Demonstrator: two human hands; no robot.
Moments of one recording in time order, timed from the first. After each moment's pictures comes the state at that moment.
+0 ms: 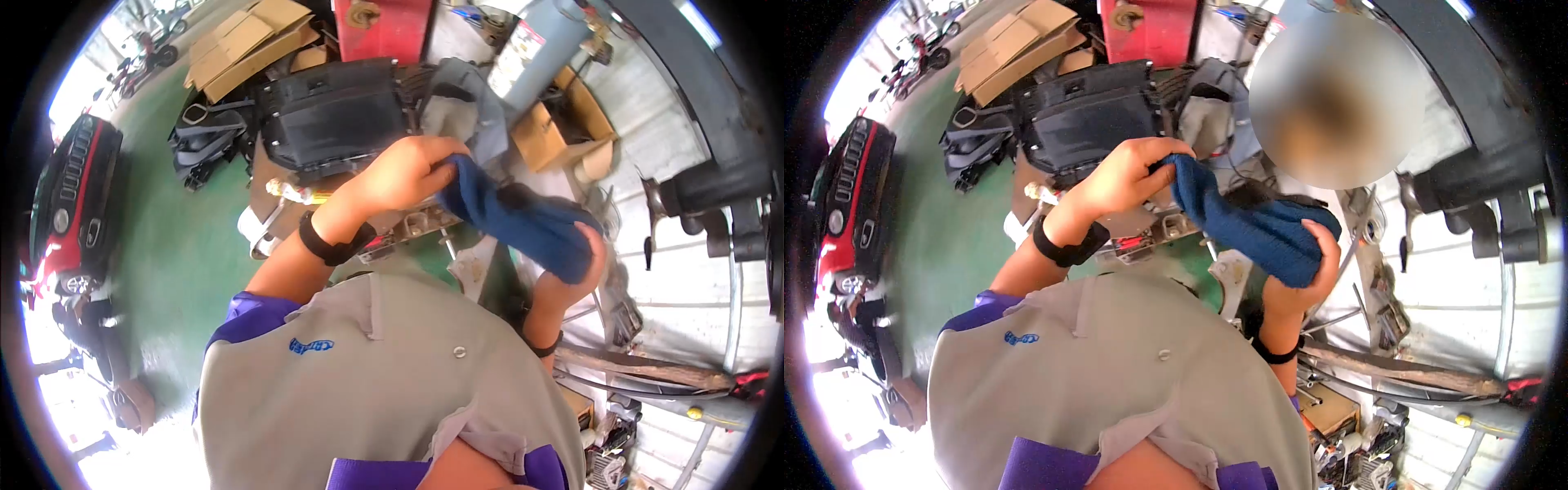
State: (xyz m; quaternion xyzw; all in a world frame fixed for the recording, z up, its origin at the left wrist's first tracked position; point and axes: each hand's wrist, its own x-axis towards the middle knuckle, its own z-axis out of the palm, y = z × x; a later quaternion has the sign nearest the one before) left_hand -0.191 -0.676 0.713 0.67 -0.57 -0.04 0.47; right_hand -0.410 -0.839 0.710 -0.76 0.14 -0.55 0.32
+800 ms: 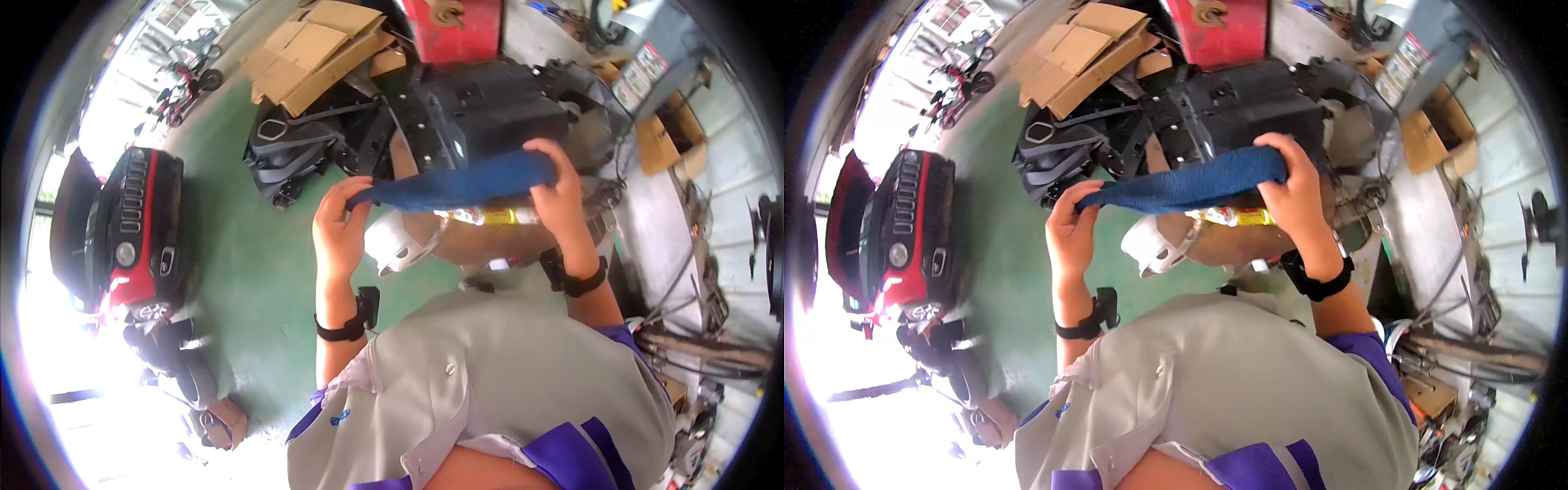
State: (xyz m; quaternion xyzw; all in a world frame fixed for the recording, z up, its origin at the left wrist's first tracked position) left_hand -0.035 -0.292 0.700 0.78 -0.25 0.08 0.57; right_hand -0.125 -0.593 0.682 -0.79 0.02 -0.35 0.49
